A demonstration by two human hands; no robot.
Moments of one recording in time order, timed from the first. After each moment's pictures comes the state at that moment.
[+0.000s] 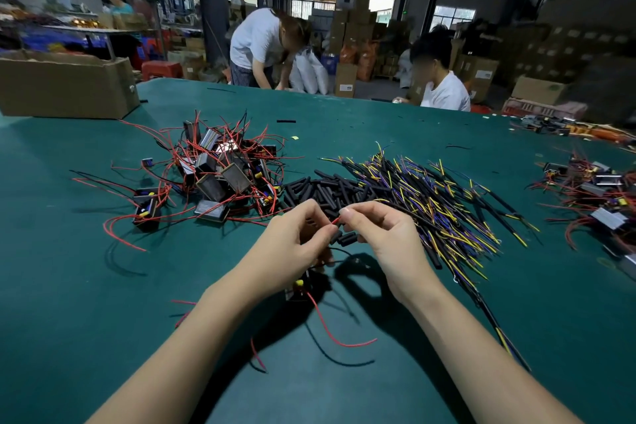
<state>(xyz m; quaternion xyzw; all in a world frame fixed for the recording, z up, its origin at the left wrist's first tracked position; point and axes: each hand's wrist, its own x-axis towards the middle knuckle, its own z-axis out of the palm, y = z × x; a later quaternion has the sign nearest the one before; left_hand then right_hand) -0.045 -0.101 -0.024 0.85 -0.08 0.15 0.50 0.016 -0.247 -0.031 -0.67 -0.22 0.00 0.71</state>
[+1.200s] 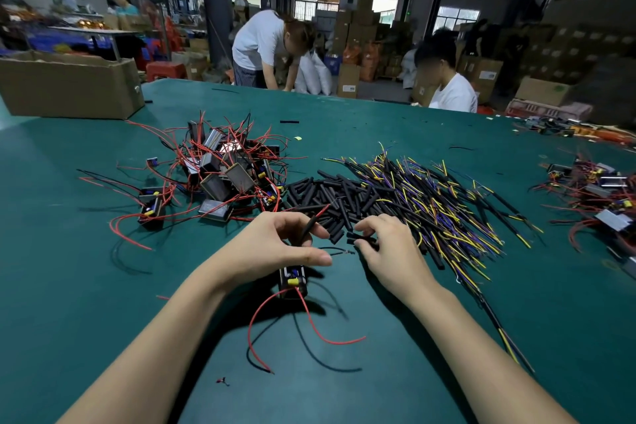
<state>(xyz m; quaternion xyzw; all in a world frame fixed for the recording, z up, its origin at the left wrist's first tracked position) -0.047 -0.070 -0.022 0.81 -0.05 0.02 0.58 0.043 -0.262 -0.057 -0.92 -0.27 -0.13 0.27</state>
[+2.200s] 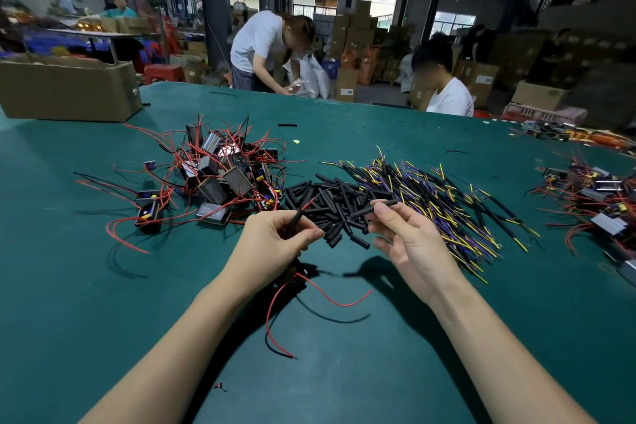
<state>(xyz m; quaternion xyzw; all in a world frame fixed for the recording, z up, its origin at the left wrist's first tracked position) -0.039 -0.082 -0.034 0.82 0.00 0.22 0.53 0.024 -0.270 -0.021 -0.57 -0.12 0.11 0.80</state>
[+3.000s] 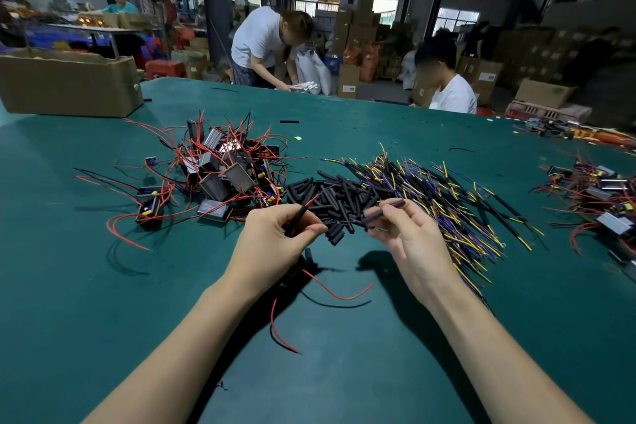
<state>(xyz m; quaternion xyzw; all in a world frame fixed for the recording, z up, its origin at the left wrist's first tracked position) -0.037 -0.084 -0.039 0.83 -0.03 0.30 0.47 0.030 -0.264 -0.032 -0.59 -0.13 0.04 0.80</state>
